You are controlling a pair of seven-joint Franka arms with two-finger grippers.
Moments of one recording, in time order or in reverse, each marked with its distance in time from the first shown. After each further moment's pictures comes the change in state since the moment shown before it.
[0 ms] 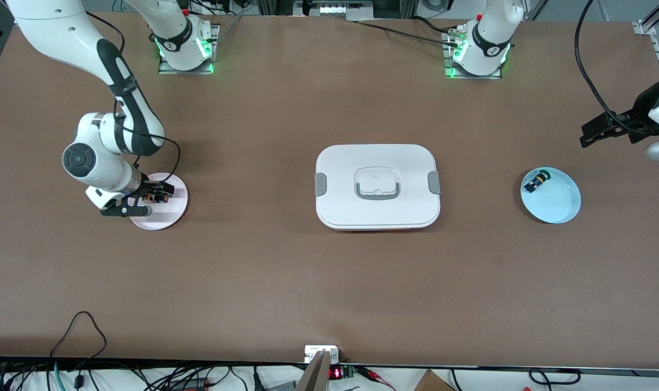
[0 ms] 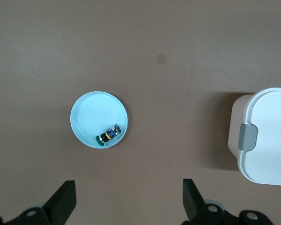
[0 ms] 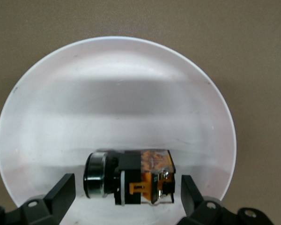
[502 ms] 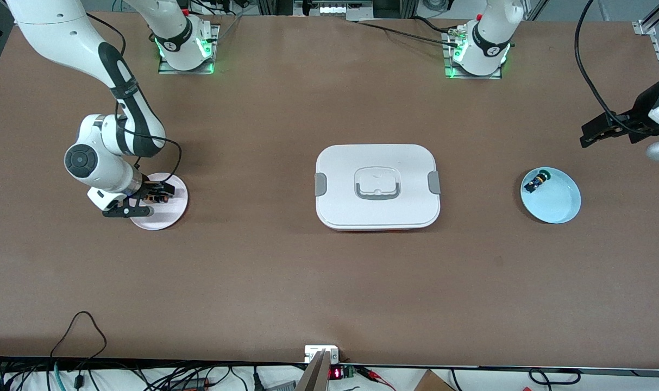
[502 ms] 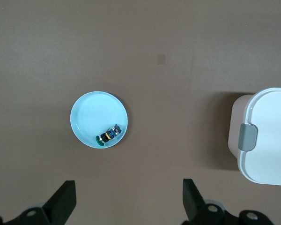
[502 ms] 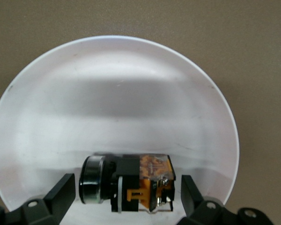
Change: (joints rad) left arm 0.000 0.000 0.000 0.000 0.000 0.000 0.000; right arm -0.001 0.009 -0.001 0.000 0.000 0.011 -0.024
